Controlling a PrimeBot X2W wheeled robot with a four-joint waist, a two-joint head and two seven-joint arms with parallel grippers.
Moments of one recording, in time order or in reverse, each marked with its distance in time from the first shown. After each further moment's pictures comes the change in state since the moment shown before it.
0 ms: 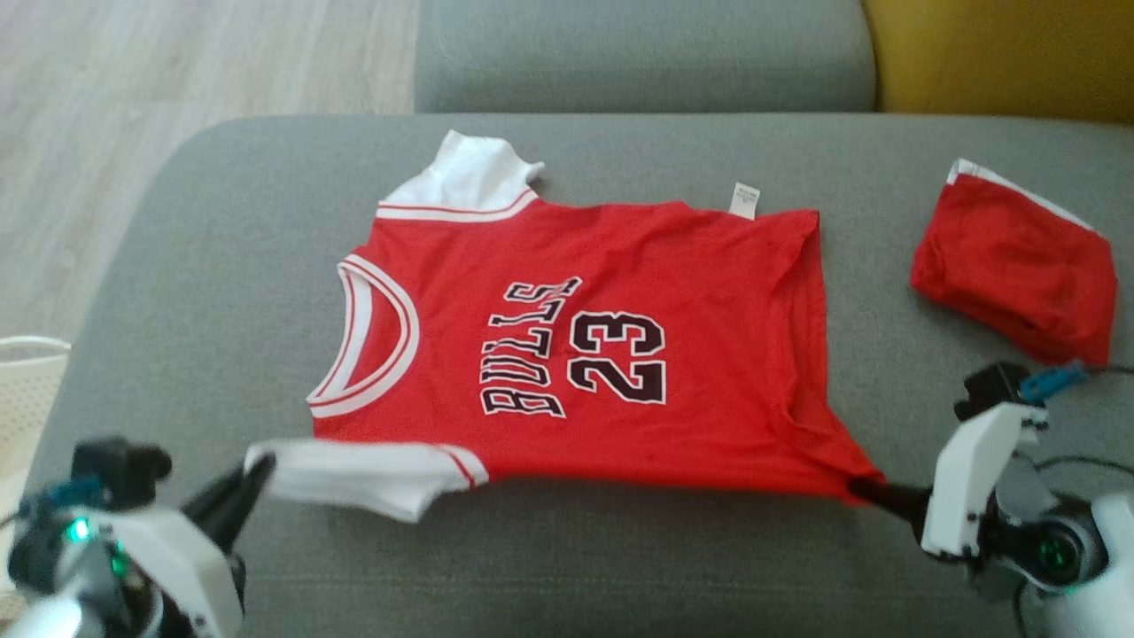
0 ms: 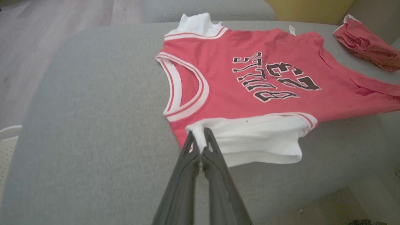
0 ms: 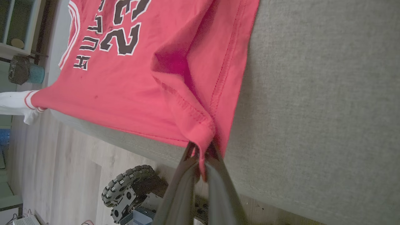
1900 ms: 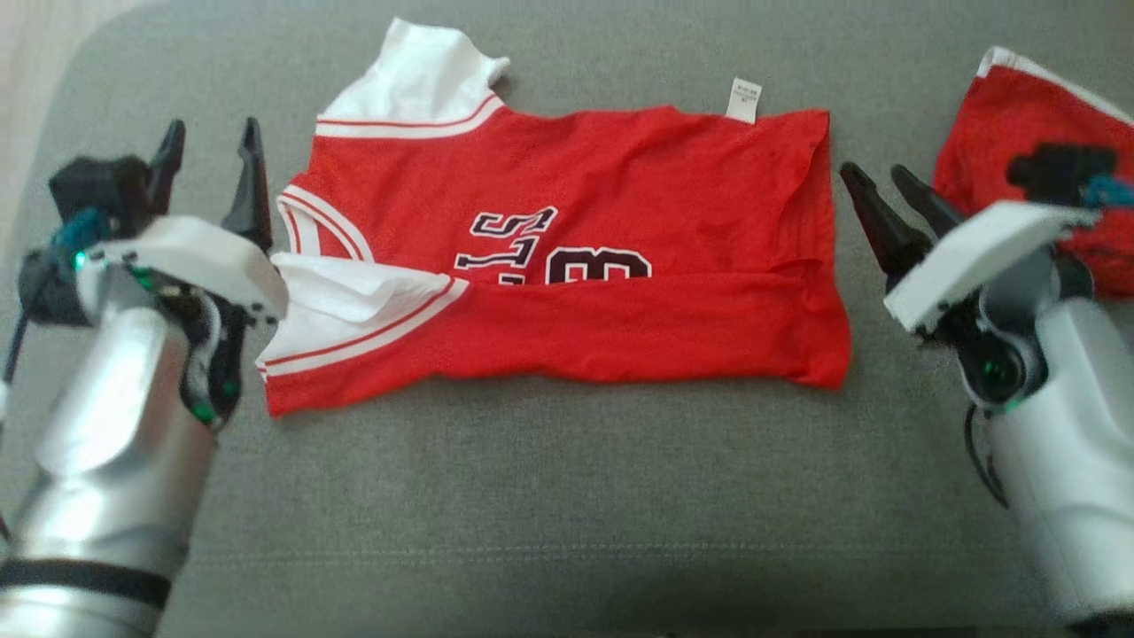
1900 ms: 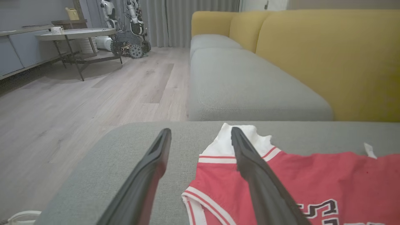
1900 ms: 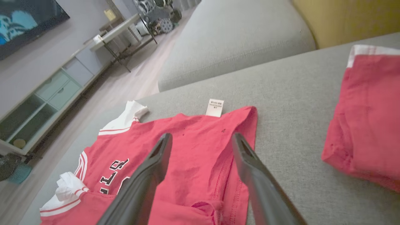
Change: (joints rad) left arm -0.700 -0.306 -0.033 0.577 0.189 0.154 -0.344; right arm -0.445 0.067 0.101 0.244 -0.118 0.000 -0.681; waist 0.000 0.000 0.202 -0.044
